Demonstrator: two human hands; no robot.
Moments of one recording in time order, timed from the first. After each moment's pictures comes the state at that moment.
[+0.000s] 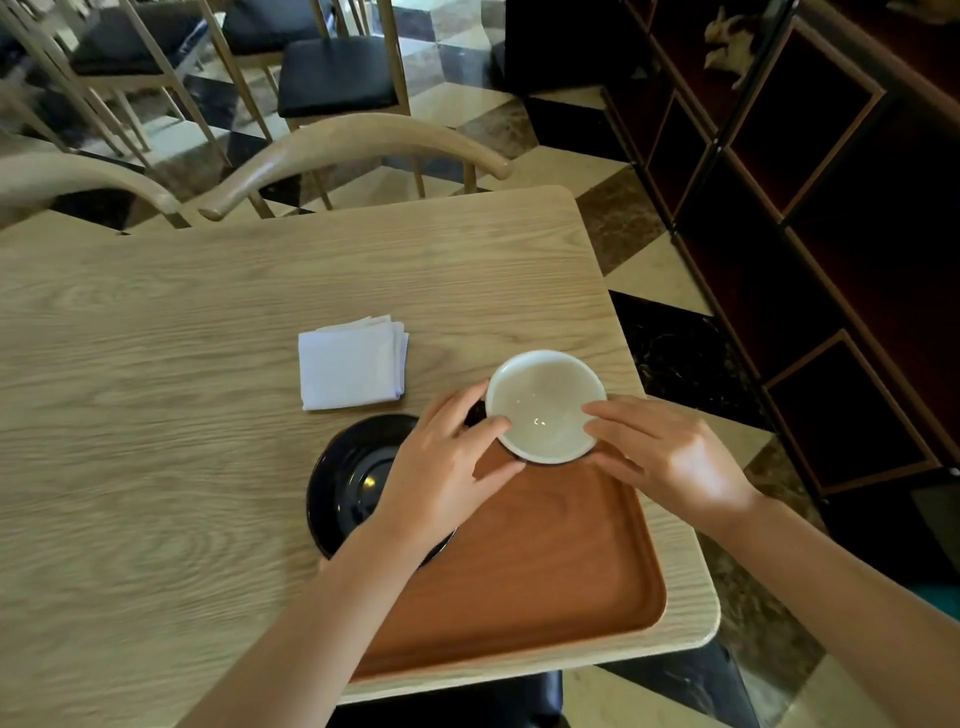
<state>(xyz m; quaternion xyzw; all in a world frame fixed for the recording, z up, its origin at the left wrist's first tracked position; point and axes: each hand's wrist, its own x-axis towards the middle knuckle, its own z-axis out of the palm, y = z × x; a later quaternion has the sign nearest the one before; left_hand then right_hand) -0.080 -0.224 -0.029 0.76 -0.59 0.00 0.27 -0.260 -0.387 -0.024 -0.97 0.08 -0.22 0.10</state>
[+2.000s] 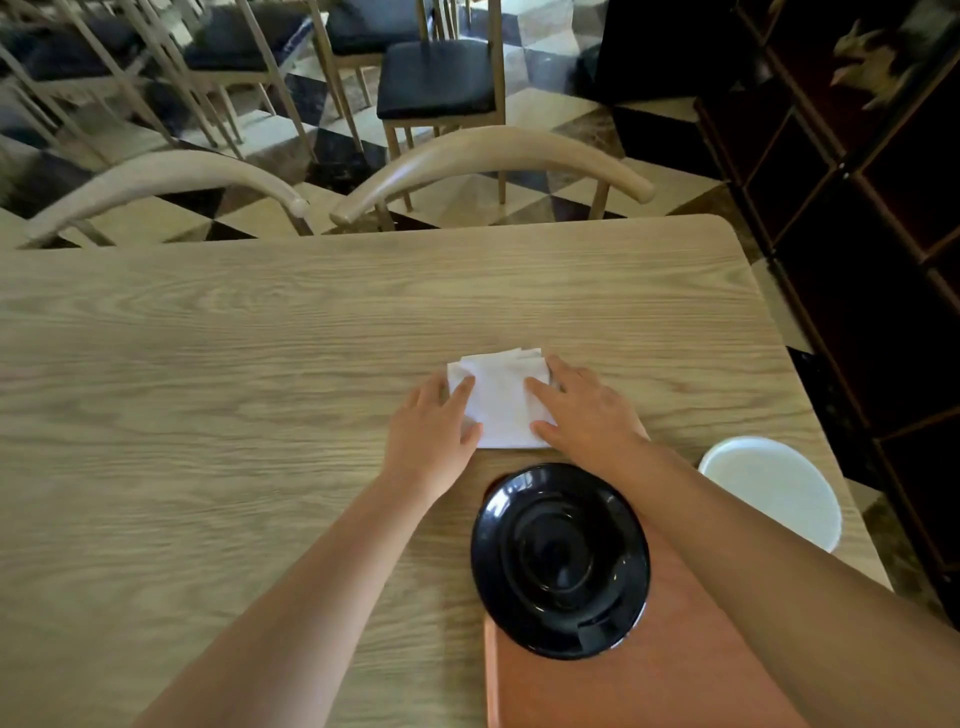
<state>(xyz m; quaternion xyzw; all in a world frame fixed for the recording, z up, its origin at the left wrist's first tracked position) 0.101 -0.178 -0.067 0.90 -0.42 -0.12 0.07 -0.014 -0.326 -0.054 -0.96 0.21 0.13 0.09</state>
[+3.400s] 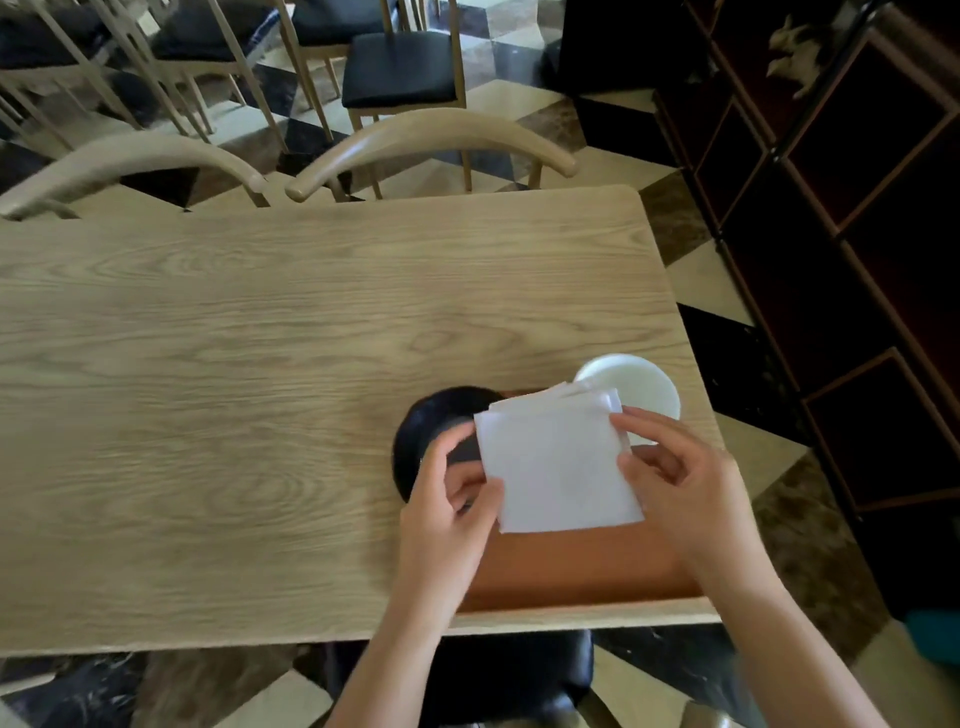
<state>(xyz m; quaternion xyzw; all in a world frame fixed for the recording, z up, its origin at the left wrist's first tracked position) -0.111 -0.127 0.012 0.72 -0.16 -0.31 0.60 -0.235 -0.275 0.031 -0.71 0.39 -0.22 0.55</state>
